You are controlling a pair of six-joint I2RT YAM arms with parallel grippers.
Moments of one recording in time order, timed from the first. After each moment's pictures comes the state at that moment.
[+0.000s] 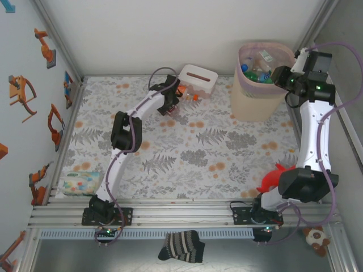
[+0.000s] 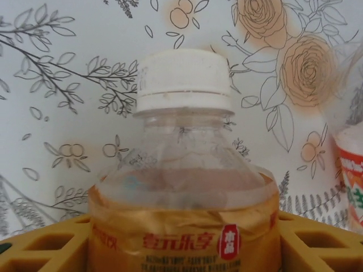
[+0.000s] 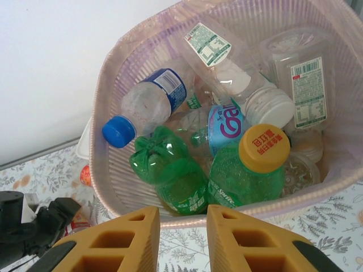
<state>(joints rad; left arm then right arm) -0.54 2.54 2.26 -0.85 -0.24 -1.17 -0.19 1.50 1.78 -0.85 -0.33 0.26</state>
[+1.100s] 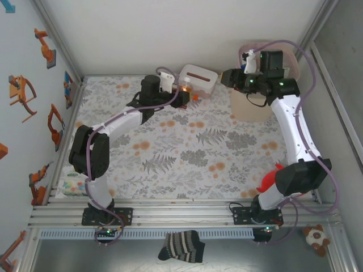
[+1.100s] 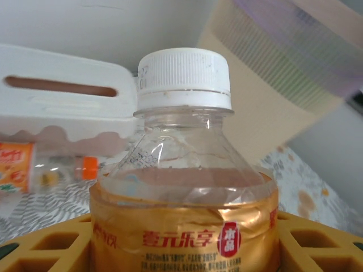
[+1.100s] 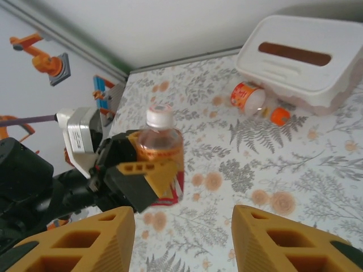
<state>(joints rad) -0.56 1.84 1.38 0.10 0.45 -0.23 0.17 1.58 1.77 -0.81 -0.61 0.39</state>
